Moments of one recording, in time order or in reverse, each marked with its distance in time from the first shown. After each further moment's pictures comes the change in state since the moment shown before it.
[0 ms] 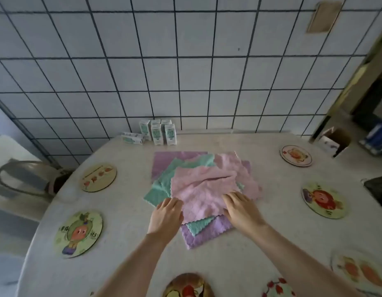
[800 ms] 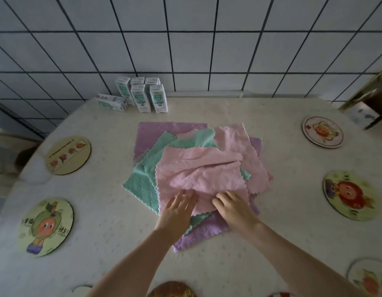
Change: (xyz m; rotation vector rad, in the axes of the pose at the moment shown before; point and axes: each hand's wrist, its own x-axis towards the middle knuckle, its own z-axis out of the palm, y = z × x) left_hand 0.053 0.017 0.115 0.038 -0.321 0.145; right_hand 0.033 0.044 0.109 0.026 -0.064 -0.304
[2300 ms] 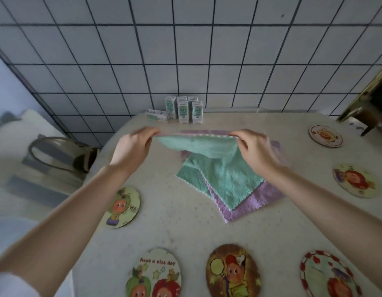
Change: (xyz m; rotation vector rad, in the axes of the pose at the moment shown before) left_hand -0.148 -0.190 -0.236 -0.177 0.701 -0.042; right_hand 0.087 -0.129 -0.224 0.337 0.562 0.238
